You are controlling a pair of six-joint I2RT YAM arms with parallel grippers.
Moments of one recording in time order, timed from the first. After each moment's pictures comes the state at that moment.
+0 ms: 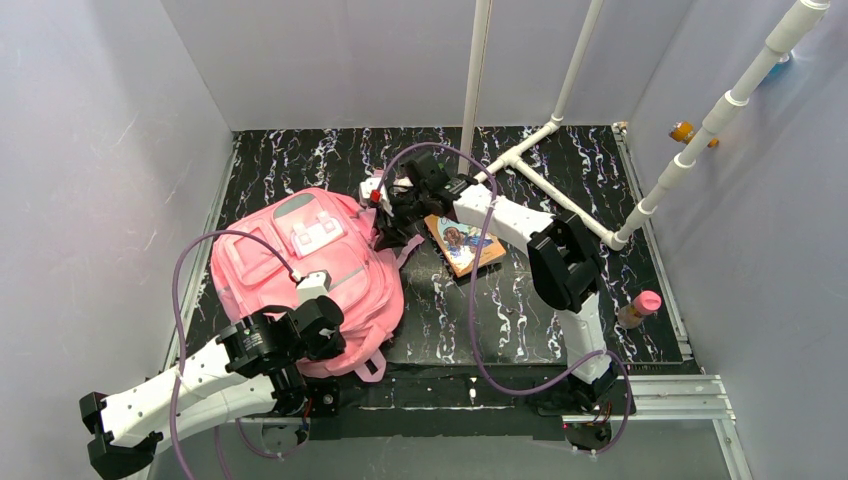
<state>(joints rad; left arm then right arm) -1.04 0.58 0.65 -1.13 -0.33 -1.02 0.78 2.09 1.72 -0.40 -0.89 -0.66</state>
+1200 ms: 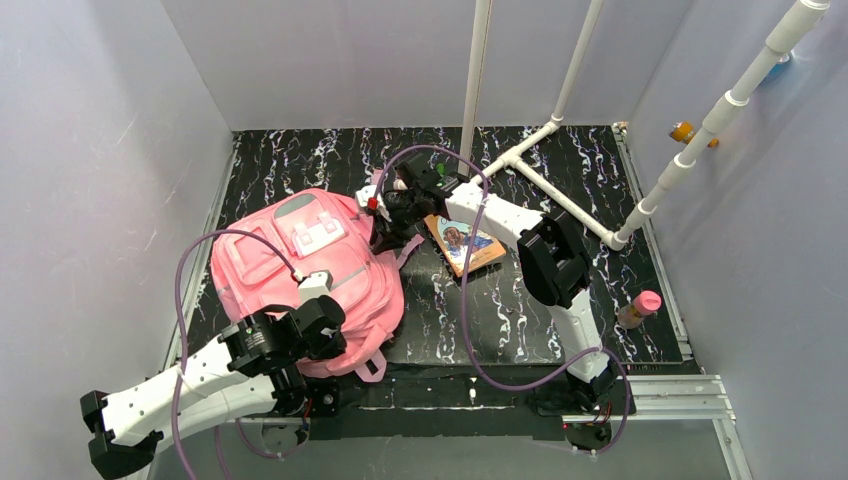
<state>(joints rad) -1.04 0.59 0.65 -1.12 -0.33 -1.01 0.79 2.16 1.81 -0.53 -0.93 -0.80</state>
